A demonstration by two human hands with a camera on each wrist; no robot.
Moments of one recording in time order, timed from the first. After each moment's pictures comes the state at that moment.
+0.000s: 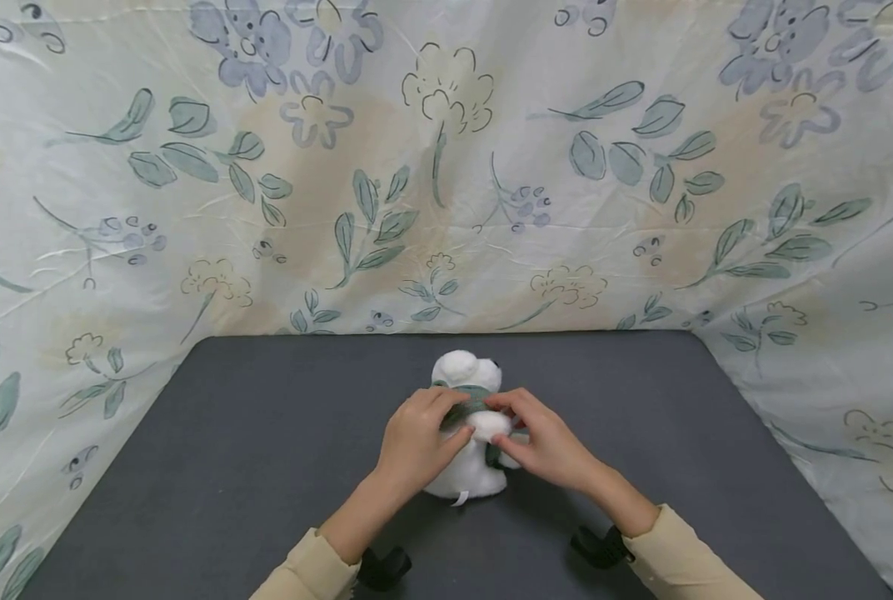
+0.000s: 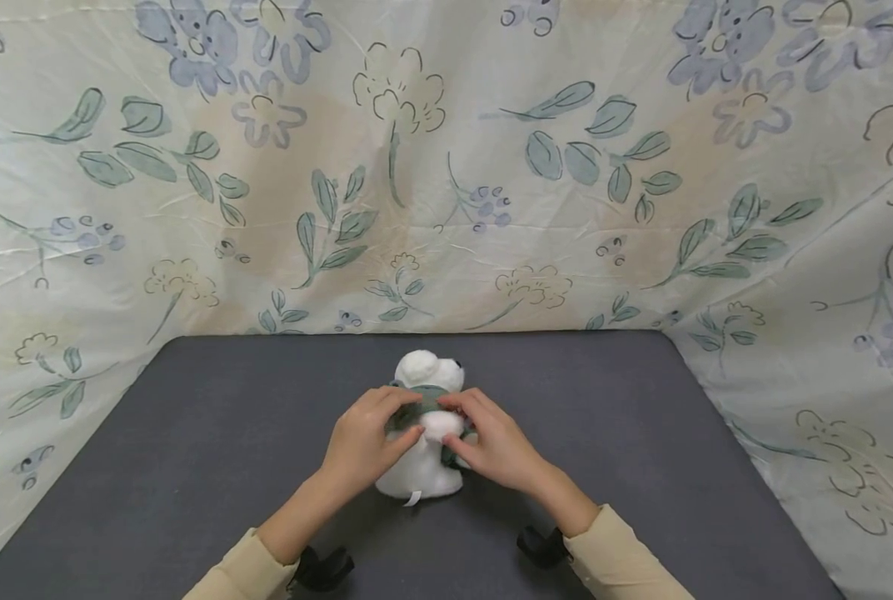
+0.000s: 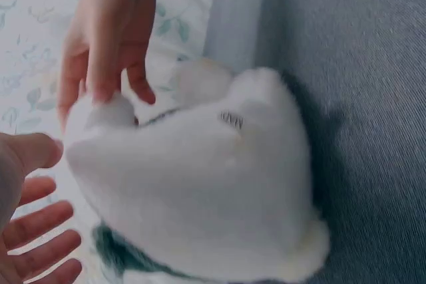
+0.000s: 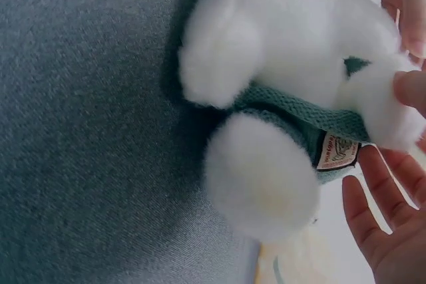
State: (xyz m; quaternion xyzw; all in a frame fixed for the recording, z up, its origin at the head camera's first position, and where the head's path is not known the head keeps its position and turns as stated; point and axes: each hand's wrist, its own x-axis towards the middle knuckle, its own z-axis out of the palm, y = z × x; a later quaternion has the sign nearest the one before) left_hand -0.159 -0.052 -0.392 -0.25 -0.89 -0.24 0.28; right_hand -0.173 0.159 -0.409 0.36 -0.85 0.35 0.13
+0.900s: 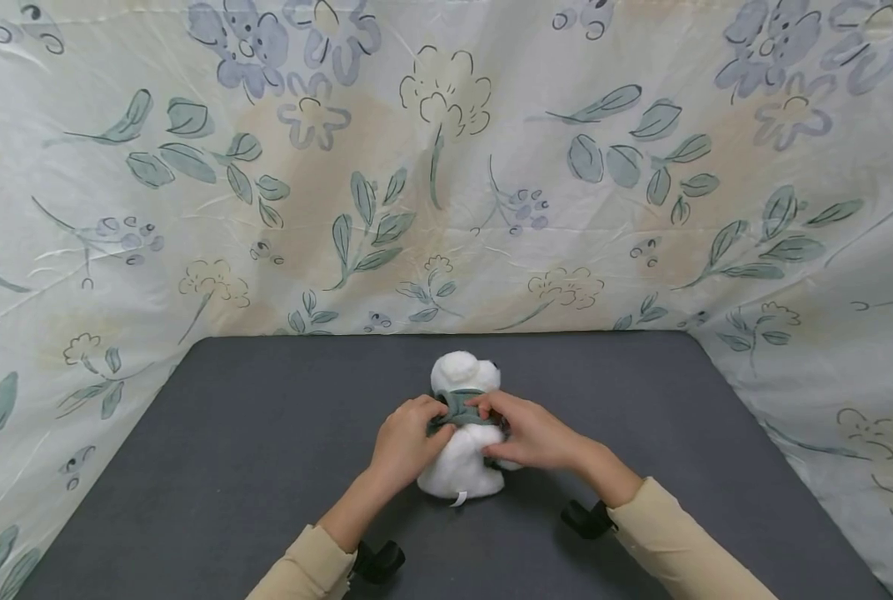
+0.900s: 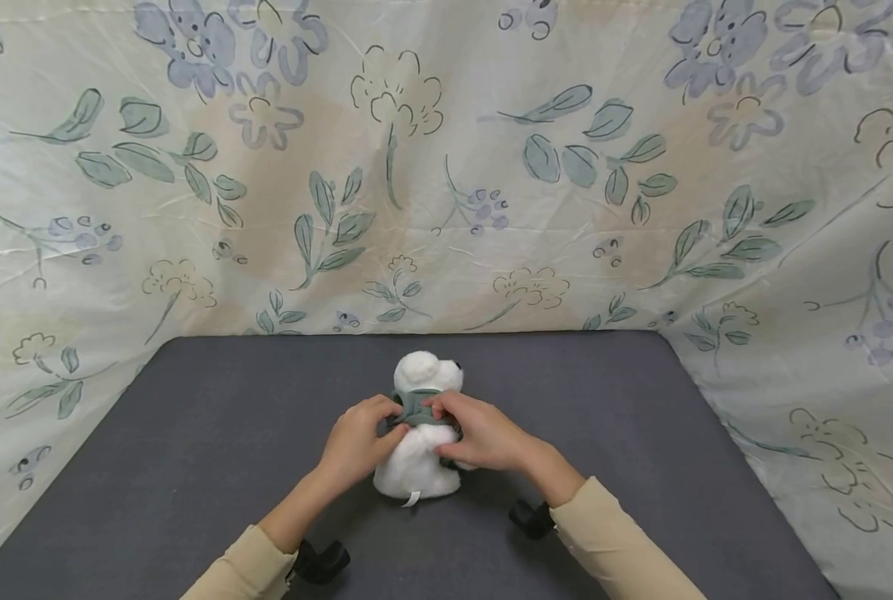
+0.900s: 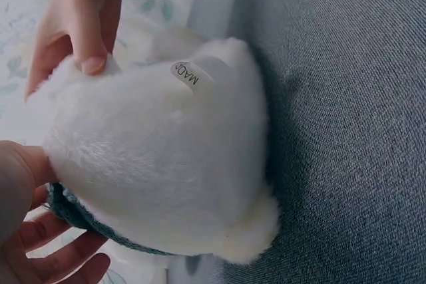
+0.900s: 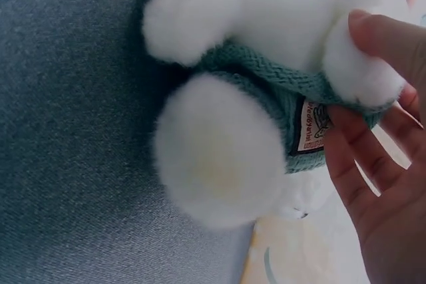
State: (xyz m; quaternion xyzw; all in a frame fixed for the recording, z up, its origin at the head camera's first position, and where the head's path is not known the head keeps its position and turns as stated) left_hand -0.172 -0.061 -0.411 -0.18 -0.93 -0.28 0.14; right_hand -0.192 0.155 -0.397 0.39 -0.86 0.32 -0.03
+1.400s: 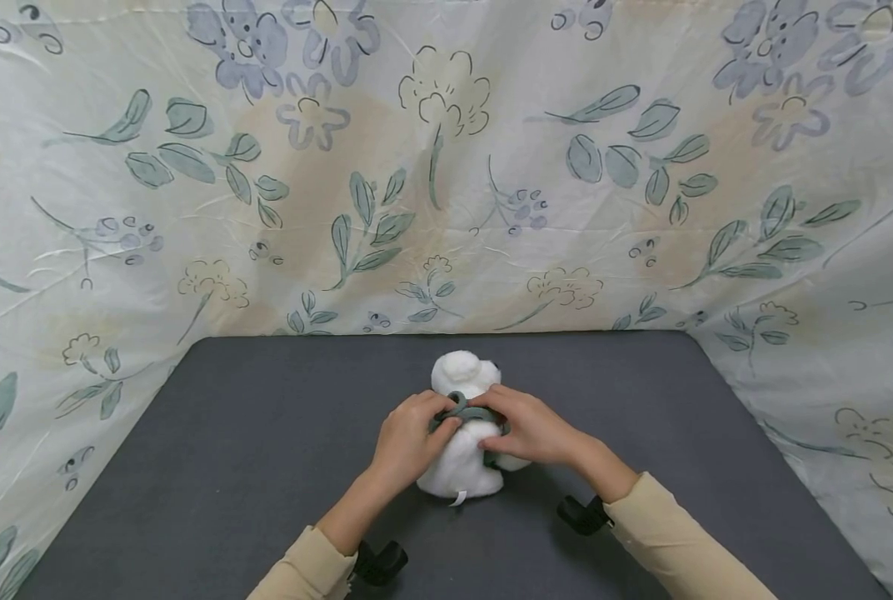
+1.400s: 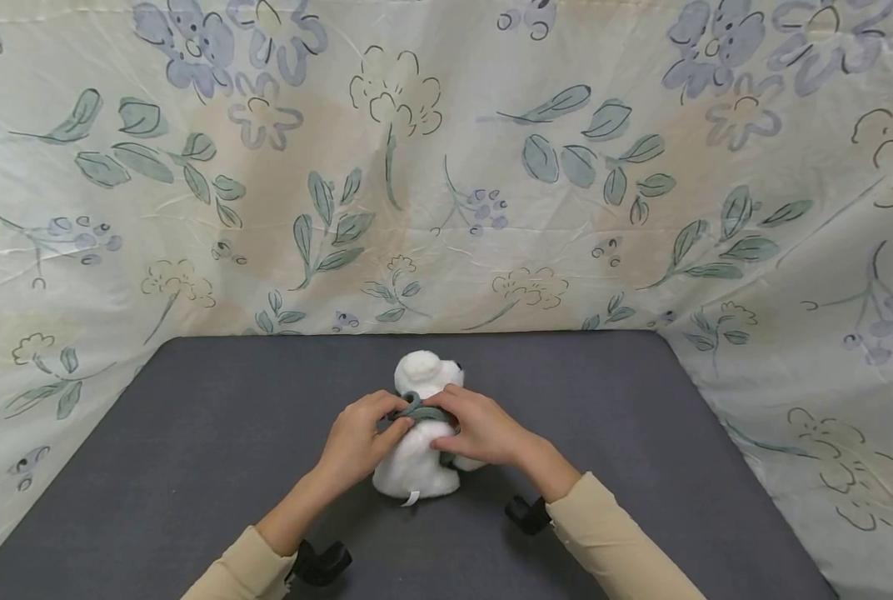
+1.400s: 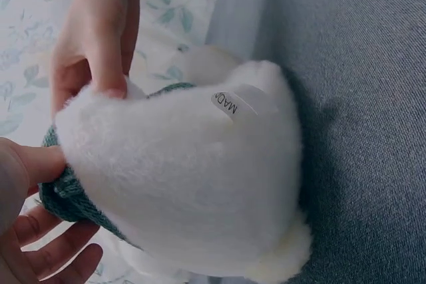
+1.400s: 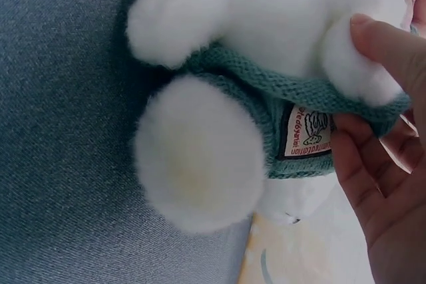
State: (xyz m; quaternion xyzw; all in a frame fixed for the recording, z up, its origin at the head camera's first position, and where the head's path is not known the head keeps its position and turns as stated) left_hand -0.165 -0.057 -0.397 -0.22 -0.91 -0.31 0.18; right_hand -0.196 0.153 -0.395 0.40 -0.87 0.28 0.01
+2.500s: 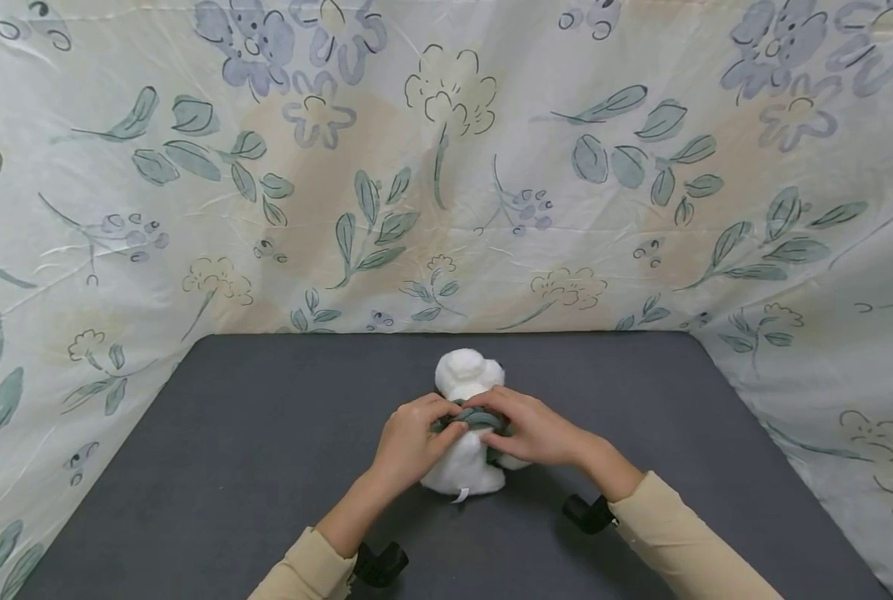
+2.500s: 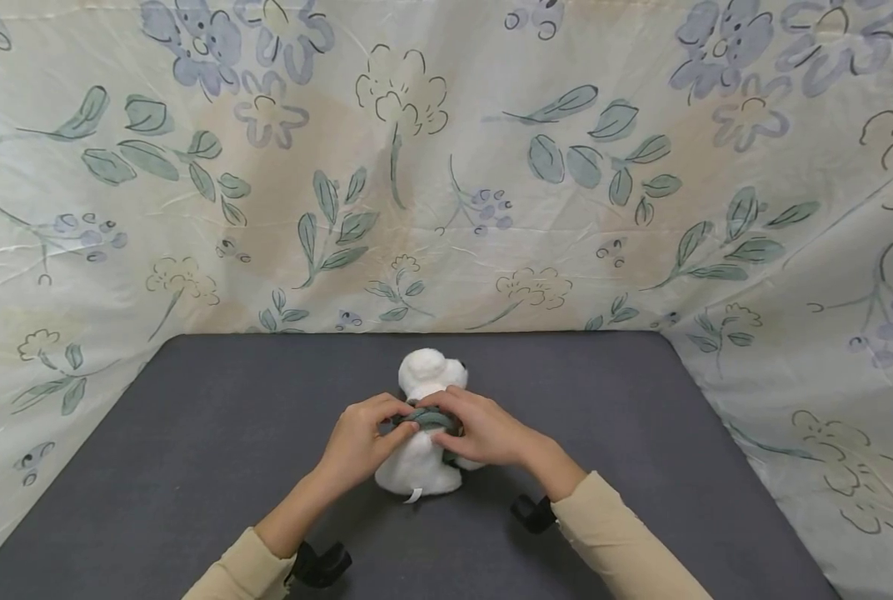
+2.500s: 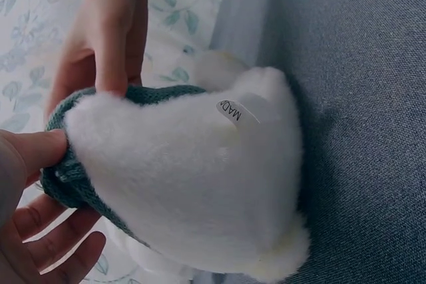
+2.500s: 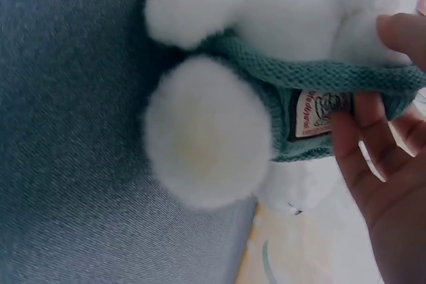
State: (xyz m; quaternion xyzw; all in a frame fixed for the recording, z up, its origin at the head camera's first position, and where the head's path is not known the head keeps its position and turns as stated) left_hand -0.162 -0.060 -0.395 -0.24 -0.88 -0.36 0.17; right_hand -0.198 0.154 -0.398 0.45 -0.85 0.29 0.02
